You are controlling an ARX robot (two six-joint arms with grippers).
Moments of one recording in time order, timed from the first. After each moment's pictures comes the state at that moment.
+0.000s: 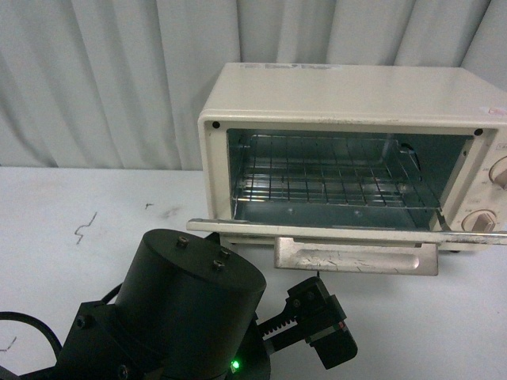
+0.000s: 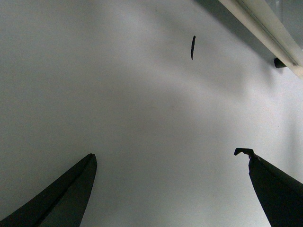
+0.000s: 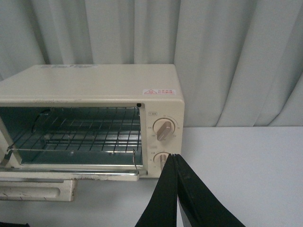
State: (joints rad) left arm -0.68 2.07 0.66 0.74 -0.02 -0.95; right arm 0.00 0.34 0.01 0.34 0.00 -0.01
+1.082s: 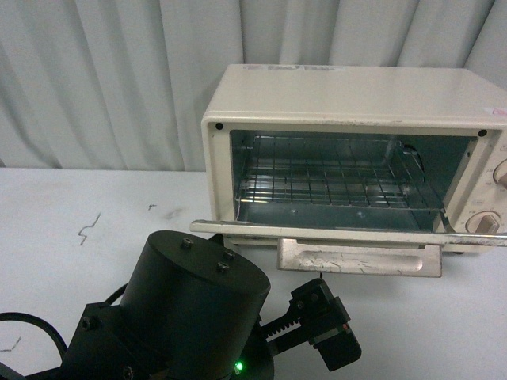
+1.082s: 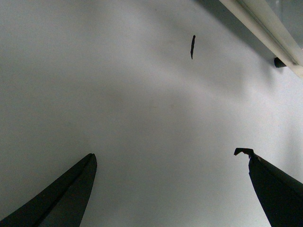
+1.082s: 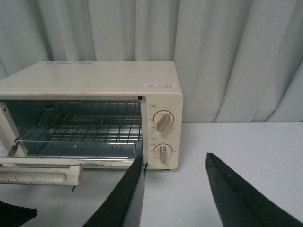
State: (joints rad) left arm -0.68 2.07 0.66 0.74 -0.02 -0.95; right arm 0.00 0.00 0.01 0.00 0.00 -0.01
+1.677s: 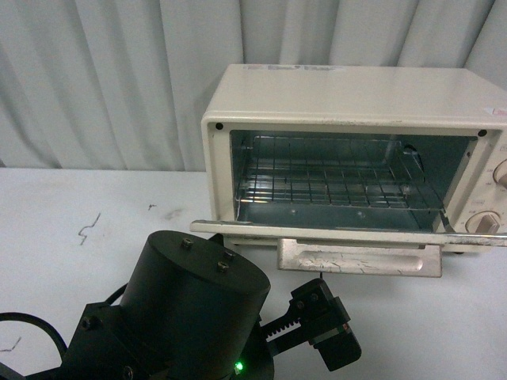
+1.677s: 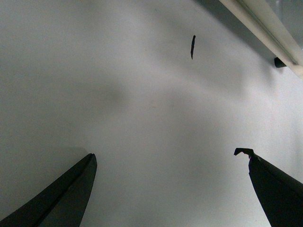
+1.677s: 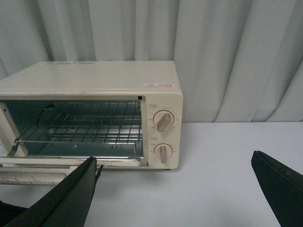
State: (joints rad) left arm -0.68 2.07 0.66 0.74 -0.02 -0.95; right arm 0.00 0.00 0.01 0.00 0.00 -0.01
